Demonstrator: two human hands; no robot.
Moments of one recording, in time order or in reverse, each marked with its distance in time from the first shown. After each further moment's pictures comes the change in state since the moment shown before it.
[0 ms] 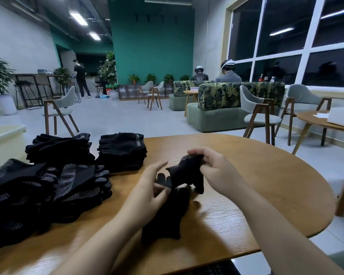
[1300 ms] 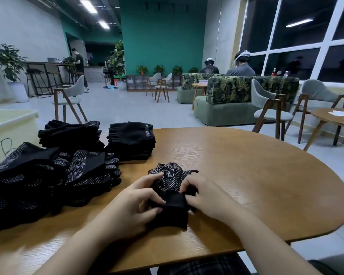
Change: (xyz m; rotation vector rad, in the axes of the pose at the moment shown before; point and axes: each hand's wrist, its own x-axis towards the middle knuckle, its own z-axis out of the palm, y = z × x) left_hand -0.042 -0.034 -0.037 0.138 -0.150 0.189; right_hand -0.020 0.038 0.050 -0.334 -0.298 -0.078
